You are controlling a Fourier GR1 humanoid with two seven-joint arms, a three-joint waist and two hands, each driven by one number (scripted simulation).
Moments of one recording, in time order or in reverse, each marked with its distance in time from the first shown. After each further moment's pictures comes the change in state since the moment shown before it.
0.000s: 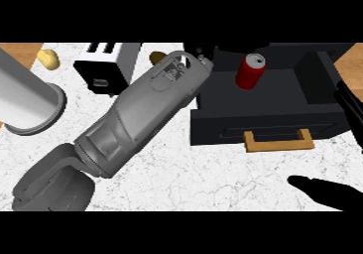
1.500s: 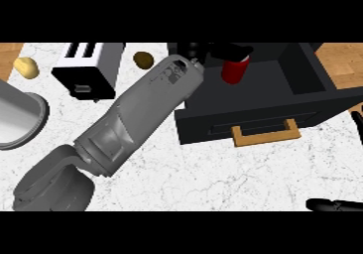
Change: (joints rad) left arm 0.014 0.000 -0.027 0.074 -0.173 -0.096 0.093; right arm 0.090 0.186 -0.202 0.016 -0.692 0.046 0.155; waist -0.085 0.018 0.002
